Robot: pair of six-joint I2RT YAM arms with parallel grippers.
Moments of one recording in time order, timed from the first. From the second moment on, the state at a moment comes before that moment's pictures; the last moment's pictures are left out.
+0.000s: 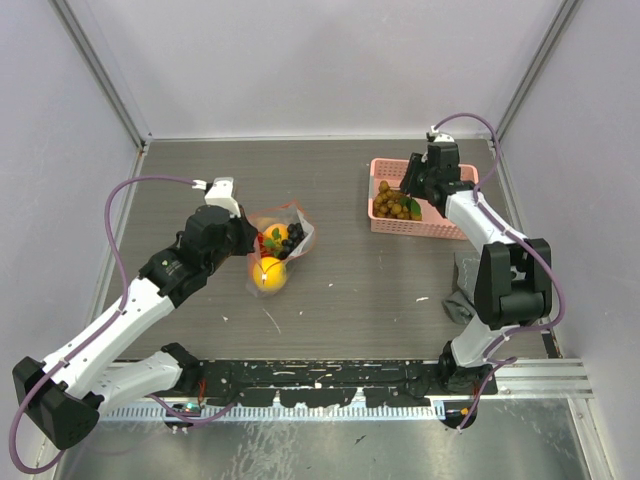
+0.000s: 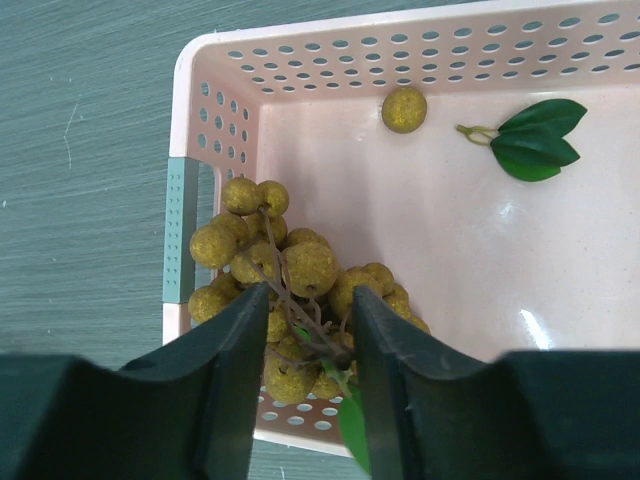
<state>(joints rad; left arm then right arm) -0.62 0.97 0.90 -0.40 -0.26 -0.46 0.10 1.66 1.21 -0.18 -0.01 0.31</state>
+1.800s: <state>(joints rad) -0.62 1.00 0.89 -0.37 -0.26 -0.46 0.62 1.21 1.36 -0.38 -0.04 0.51</state>
